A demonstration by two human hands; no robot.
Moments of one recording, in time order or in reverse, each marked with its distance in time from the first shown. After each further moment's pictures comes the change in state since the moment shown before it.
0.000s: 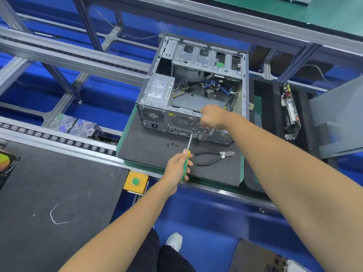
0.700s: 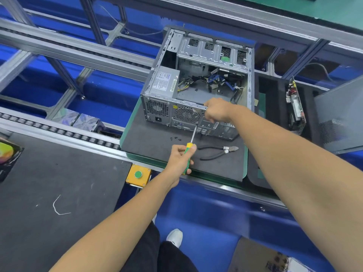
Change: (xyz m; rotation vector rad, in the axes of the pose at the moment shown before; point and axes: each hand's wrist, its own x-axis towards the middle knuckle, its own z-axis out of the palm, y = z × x) left_hand -0.003 0.001 -0.004 -0.008 -0.005 0.027; right_hand 0.001 0.002 0.001 -0.032 0.009 -0.030
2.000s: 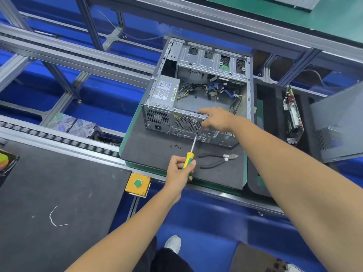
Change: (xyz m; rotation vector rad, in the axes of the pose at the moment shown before) left_hand -0.004 -0.020 -0.003 -0.104 0.047 0.096; right_hand 0.006 0.011 0.005 0.102 -0.011 -0.068
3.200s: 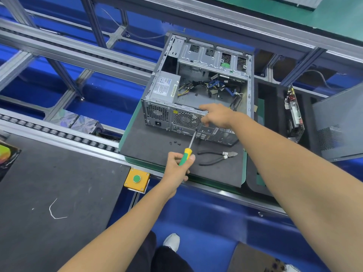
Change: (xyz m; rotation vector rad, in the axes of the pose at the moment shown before) left_hand -0.003 0.010 -0.003 0.141 -0.016 -0.036; right_hand -0.005 -0.005 -0.003 0.017 0.013 0.022
